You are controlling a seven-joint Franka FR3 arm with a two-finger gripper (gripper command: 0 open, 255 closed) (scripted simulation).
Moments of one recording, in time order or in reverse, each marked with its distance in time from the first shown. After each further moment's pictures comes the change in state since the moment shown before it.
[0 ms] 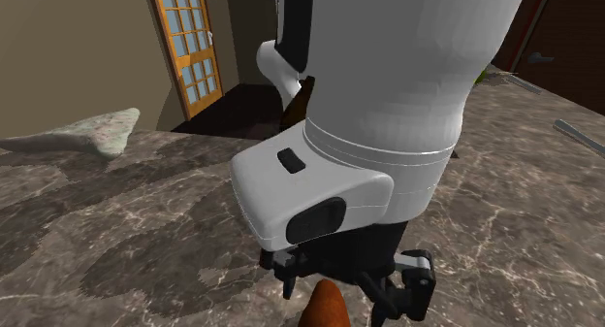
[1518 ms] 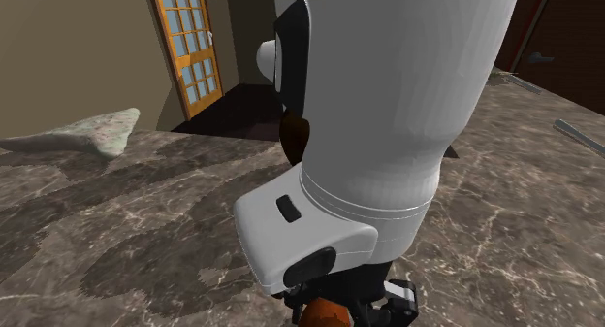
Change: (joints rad) arm 0.002 0.051 -0.009 -0.021 -0.021 0.071 0.014
